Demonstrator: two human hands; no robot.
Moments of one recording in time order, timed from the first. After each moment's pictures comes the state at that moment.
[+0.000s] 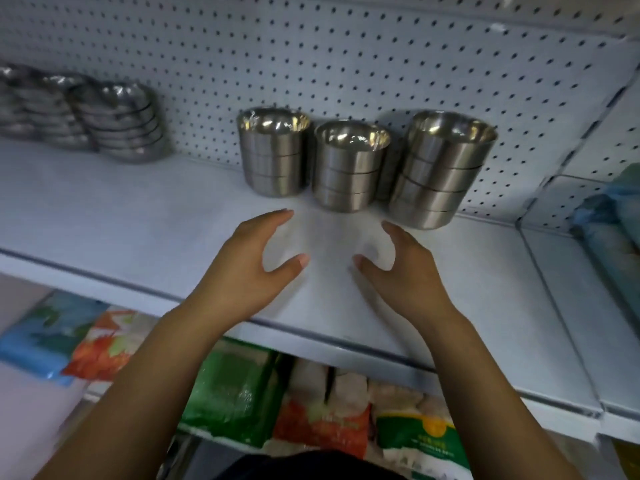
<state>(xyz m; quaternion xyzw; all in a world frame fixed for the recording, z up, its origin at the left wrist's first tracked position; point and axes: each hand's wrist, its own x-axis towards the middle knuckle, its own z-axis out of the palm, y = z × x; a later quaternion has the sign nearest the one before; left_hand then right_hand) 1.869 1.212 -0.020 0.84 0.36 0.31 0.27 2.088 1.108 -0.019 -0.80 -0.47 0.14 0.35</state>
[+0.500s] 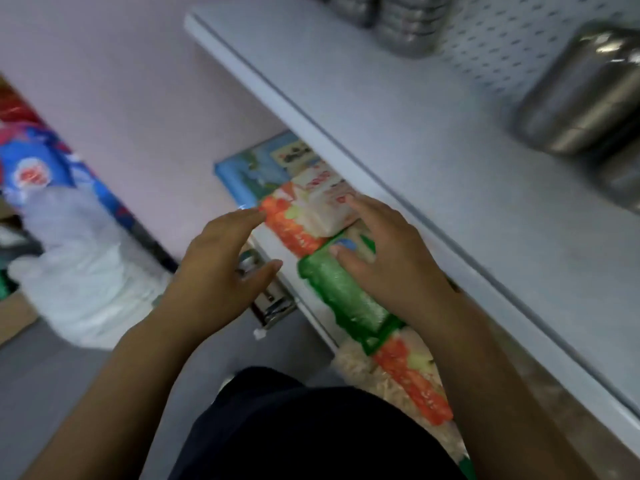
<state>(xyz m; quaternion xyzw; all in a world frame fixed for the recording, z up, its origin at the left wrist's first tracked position) 1.590 1.106 -0.087 0.70 0.64 0.28 0.15 1.829 1.159 -0.054 -0.54 -0.78 0.25 0.18</state>
